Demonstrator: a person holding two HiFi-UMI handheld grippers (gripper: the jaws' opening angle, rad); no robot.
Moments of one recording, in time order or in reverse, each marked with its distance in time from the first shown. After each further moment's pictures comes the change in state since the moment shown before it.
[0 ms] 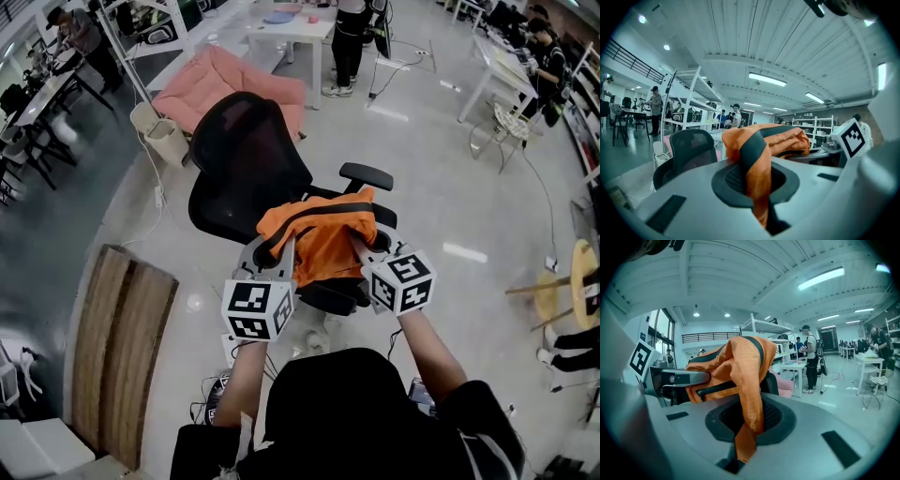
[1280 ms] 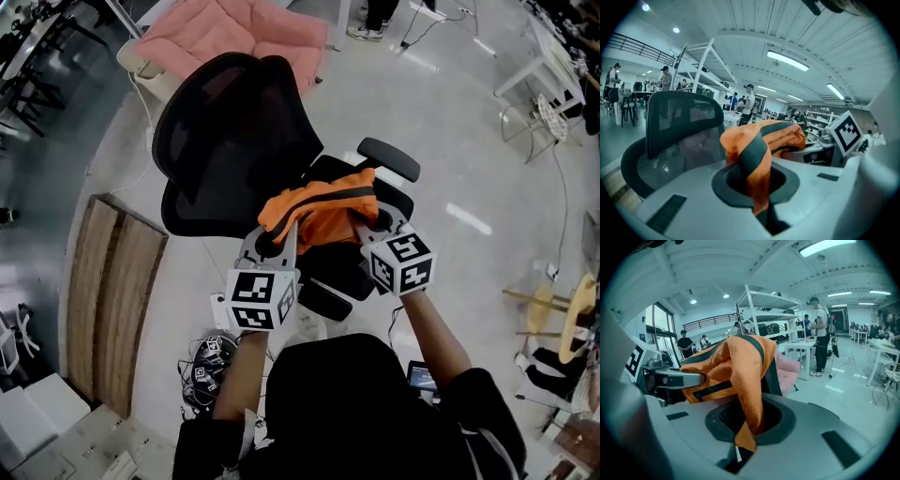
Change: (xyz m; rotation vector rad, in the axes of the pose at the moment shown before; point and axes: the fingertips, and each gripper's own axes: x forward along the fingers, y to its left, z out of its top) left arm 0.169 0.081 -0.073 -0.146 0.199 0.108; right arm 0.171 -0.122 -0.050 0.028 0.259 0.105
